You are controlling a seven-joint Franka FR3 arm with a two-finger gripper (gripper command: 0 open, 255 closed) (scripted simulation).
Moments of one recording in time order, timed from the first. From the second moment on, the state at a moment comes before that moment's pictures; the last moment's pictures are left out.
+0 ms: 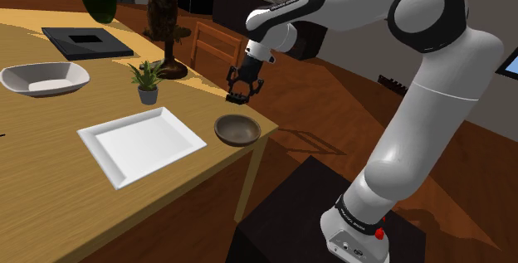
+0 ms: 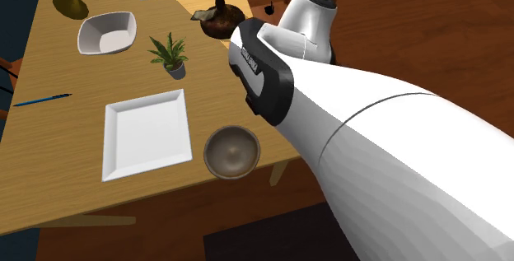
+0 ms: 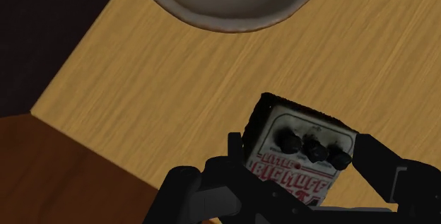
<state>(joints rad) -0.11 0.12 -0.03 -2.06 0.36 2.12 0.61</state>
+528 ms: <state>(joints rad) -0.11 0.07 -0.04 -2.01 0.34 2.03 0.65</state>
